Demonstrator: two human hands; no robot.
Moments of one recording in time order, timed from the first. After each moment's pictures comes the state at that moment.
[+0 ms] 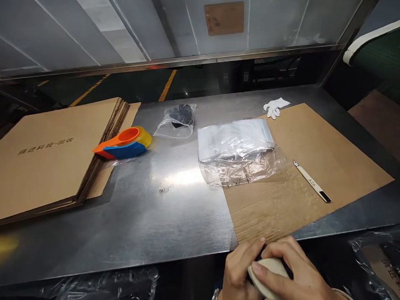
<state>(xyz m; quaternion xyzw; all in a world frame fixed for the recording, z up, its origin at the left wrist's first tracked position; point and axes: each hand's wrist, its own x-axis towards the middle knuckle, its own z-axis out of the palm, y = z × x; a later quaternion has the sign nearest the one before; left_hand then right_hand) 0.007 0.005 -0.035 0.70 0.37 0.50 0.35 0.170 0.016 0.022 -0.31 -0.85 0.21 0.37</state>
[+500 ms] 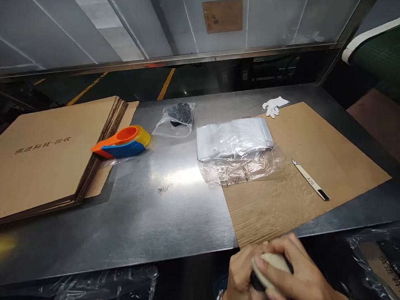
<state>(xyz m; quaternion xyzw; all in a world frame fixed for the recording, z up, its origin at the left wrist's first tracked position) 0.019 0.000 -0.039 0.69 0.36 0.53 0.35 0.169 0.014 0.029 -0.35 -0.85 0.24 0.33</state>
